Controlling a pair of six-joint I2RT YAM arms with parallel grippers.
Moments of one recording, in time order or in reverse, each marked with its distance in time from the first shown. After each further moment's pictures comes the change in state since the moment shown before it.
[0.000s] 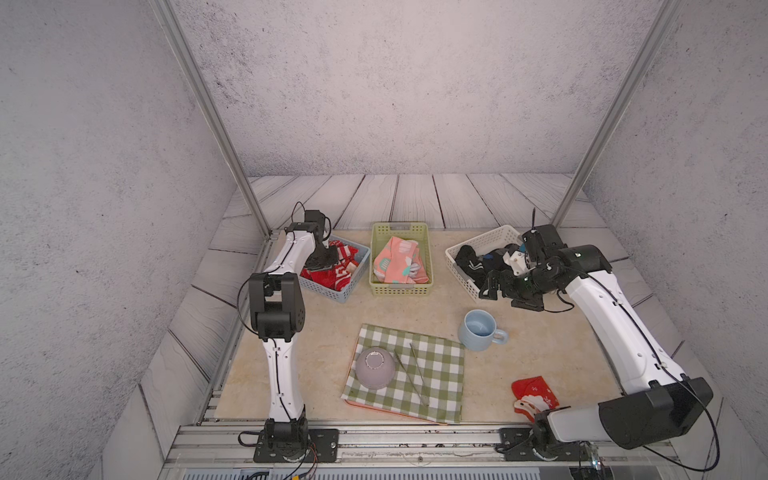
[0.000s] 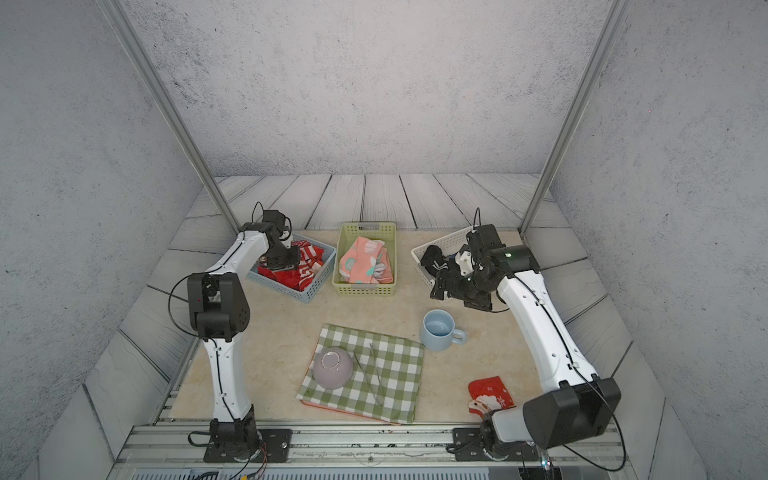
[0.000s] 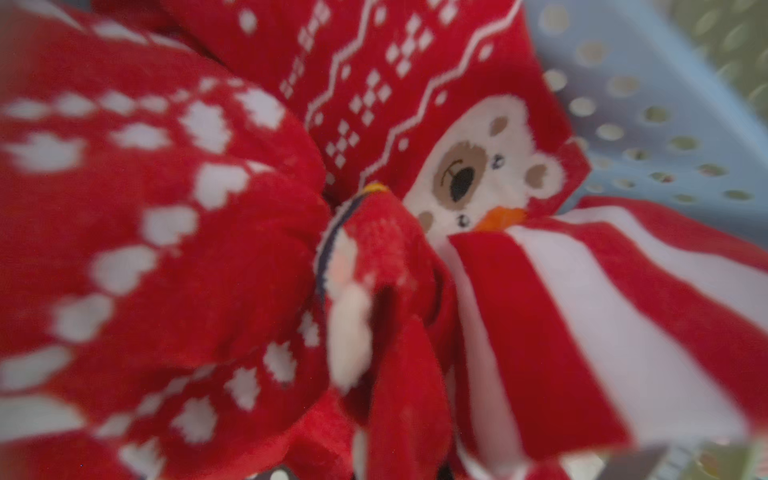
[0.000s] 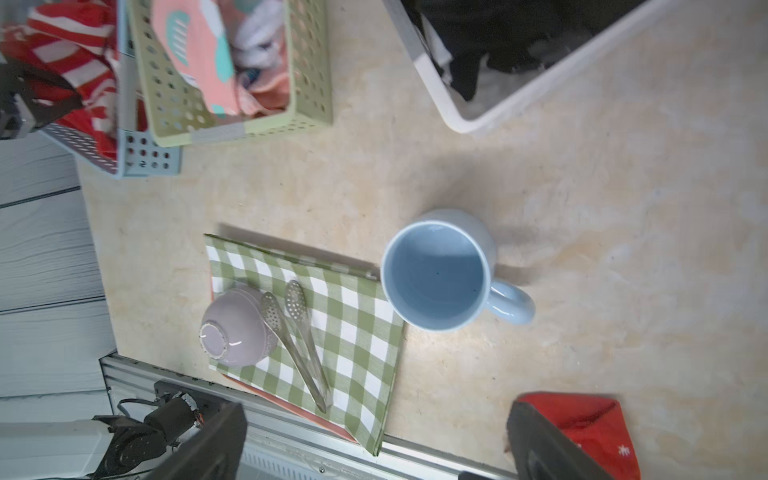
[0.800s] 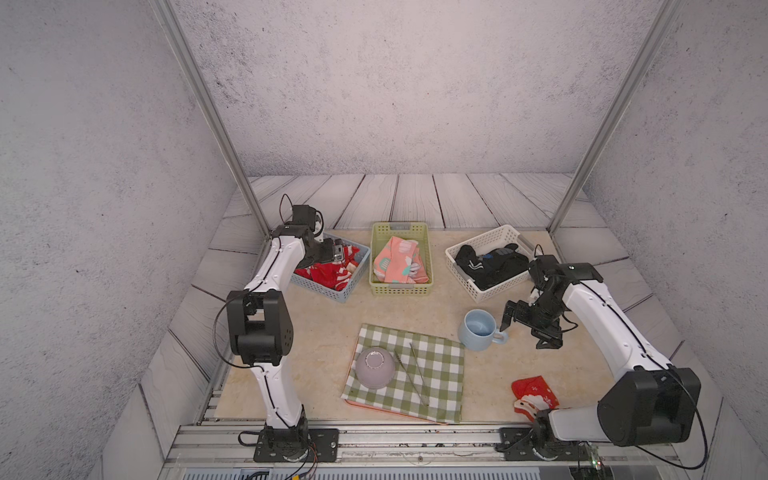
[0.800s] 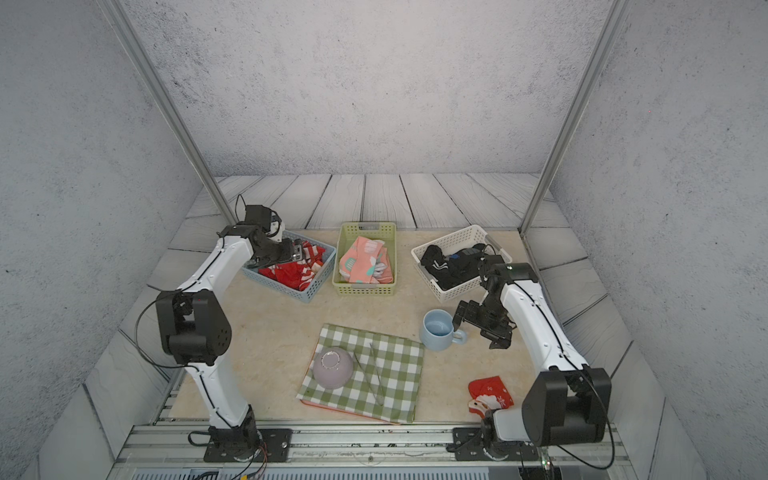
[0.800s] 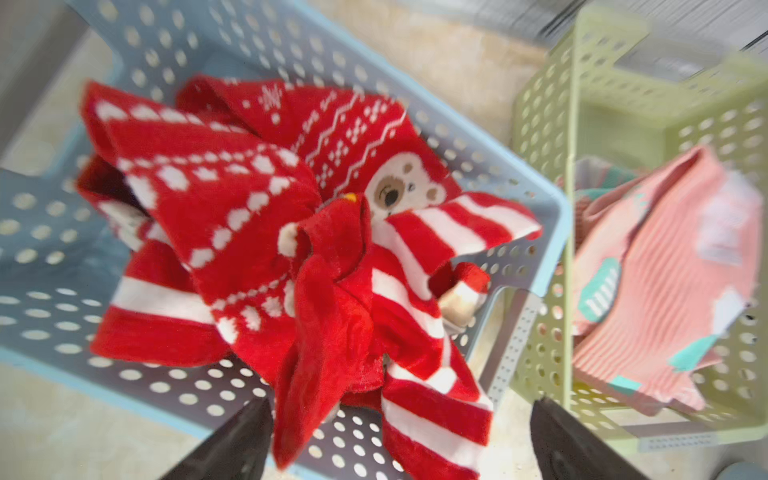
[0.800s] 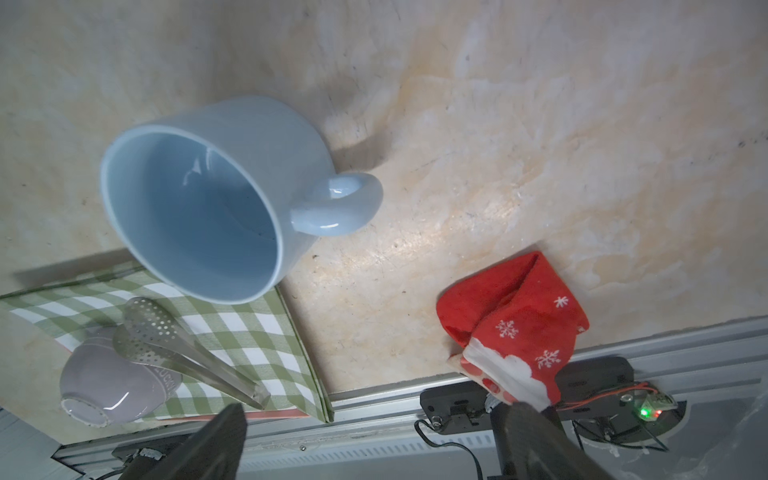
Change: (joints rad) left arm 0.006 -0.348 -0.248 0.182 0.080 -0.008; right arm -0.120 -0.003 -0.285 -0.084 0.114 0.177
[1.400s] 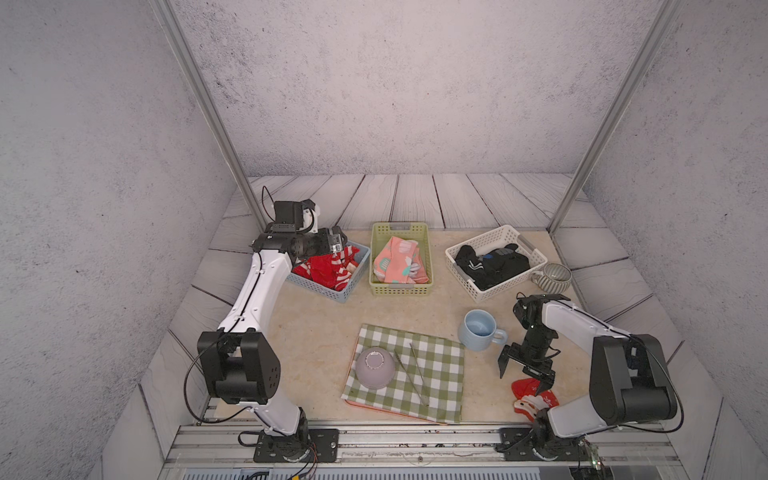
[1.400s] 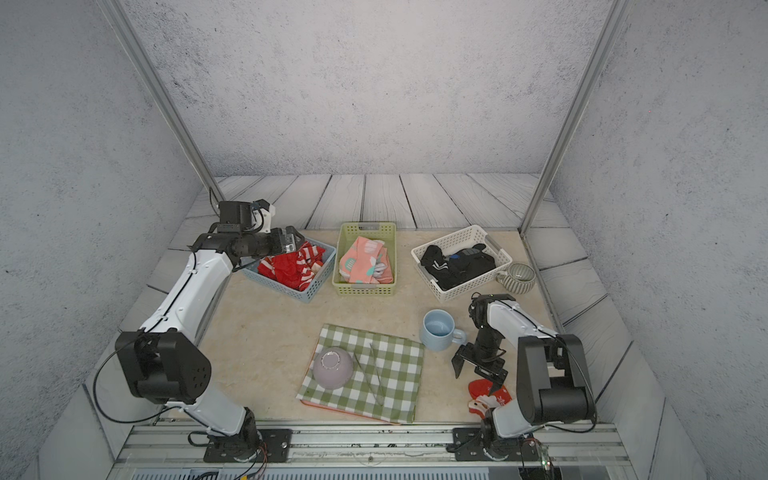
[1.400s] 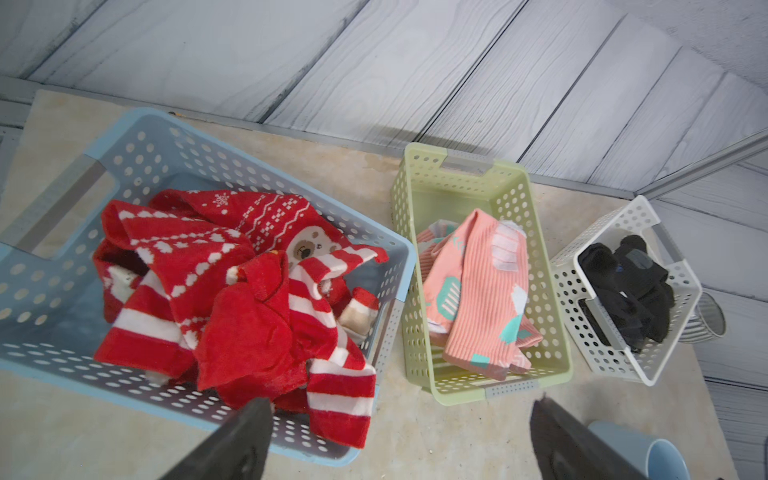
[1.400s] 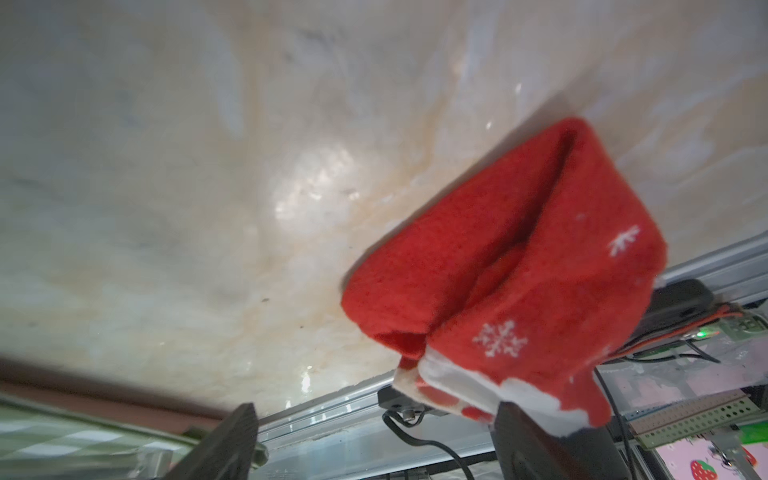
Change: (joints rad) left arm -0.008 -0.275 -0.142 0.135 0.172 -0.048; right arm -0.006 0.114 -0.396 0.136 0.016 0.149
